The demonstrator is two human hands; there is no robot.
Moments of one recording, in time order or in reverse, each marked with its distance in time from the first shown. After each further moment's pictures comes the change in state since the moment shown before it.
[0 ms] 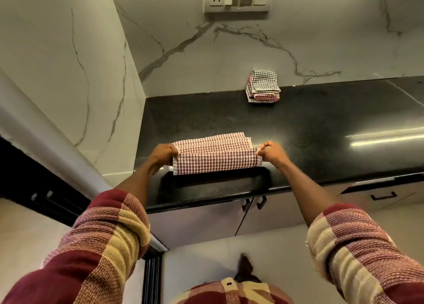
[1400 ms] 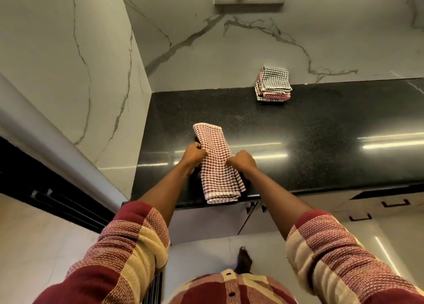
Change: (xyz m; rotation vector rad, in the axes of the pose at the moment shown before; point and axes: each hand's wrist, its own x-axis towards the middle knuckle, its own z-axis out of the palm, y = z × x) left_hand 0.011 0.016 0.086 -0.137 0.040 -0.123; right_hand -0.002 -0.017 0.107 -0.417 -0.082 0.129
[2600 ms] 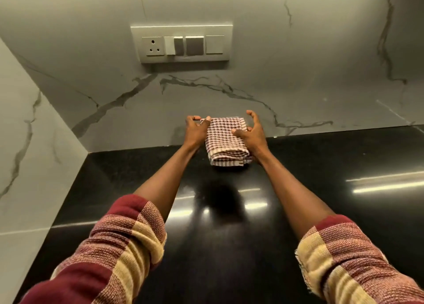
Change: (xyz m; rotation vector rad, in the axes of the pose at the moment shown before) left_hand 0.213 0.282 0.191 -0.164 0.128 0.427; right_hand 0.281 -0.047 -0.287 0.612 0.167 -0.470
